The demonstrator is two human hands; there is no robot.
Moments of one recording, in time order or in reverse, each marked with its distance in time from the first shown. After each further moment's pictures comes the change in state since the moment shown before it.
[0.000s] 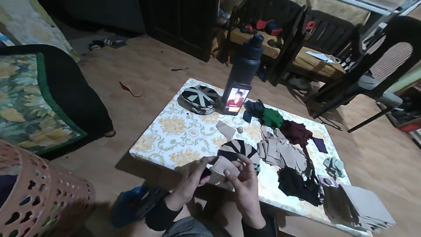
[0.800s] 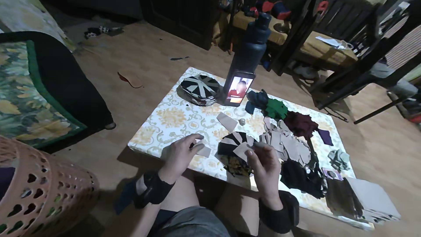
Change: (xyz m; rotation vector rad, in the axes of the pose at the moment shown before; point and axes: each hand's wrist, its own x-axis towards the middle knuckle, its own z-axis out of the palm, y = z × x) left_hand 0.039 0.008 -0.042 1.063 0.245 0.239; right_hand 0.032 -0.006 -0.050 -0.386 0.027 -0.302
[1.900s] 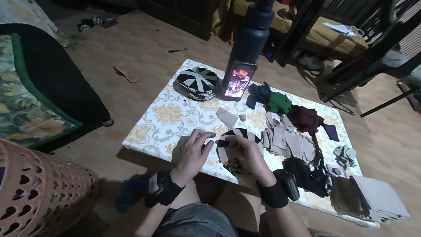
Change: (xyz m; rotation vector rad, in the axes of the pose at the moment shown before) left_hand -0.002 0.021 0.035 0.023 0.125 0.130; right_hand 0.041 0.022 0.011 -0.403 -0.564 0.123
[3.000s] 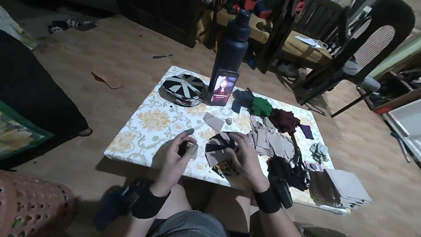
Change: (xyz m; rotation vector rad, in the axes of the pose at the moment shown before) left_hand -0.001 0.005 -0.015 -0.772 -0.013 -0.240; right_hand -0.021 0.013 -0.012 -0.322 0.274 -0.198
